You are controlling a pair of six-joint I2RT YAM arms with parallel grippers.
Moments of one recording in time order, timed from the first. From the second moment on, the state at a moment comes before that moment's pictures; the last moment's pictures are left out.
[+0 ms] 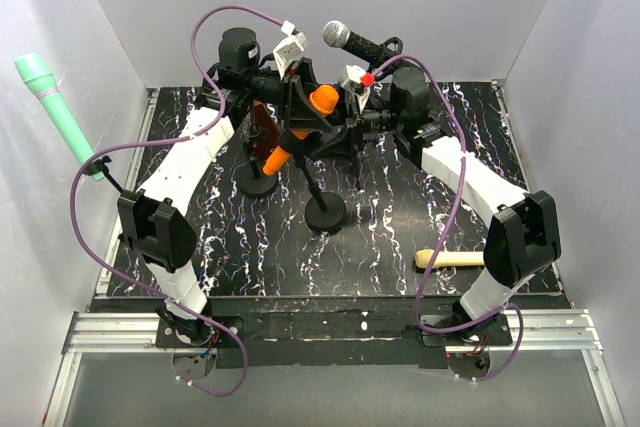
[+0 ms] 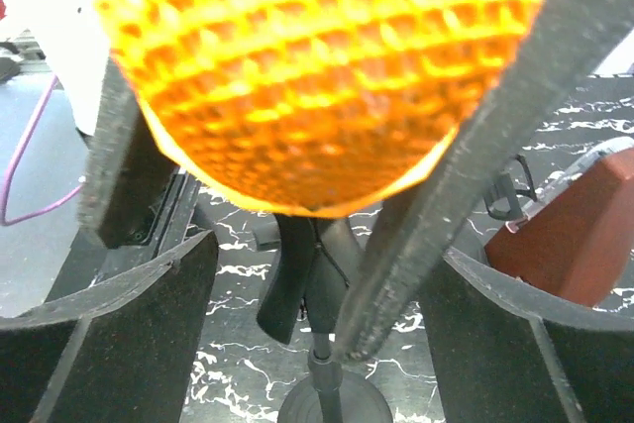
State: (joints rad) left arm -0.38 1.78 1.82 -0.21 1.47 -0.13; right arm 0.52 1.64 1.38 0.23 -1.18 0.06
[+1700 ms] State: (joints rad) left arm -0.37 1.87 2.43 -0.31 1.38 -0.06; right arm 0.54 1.57 1.26 0.19 -1.12 0.03
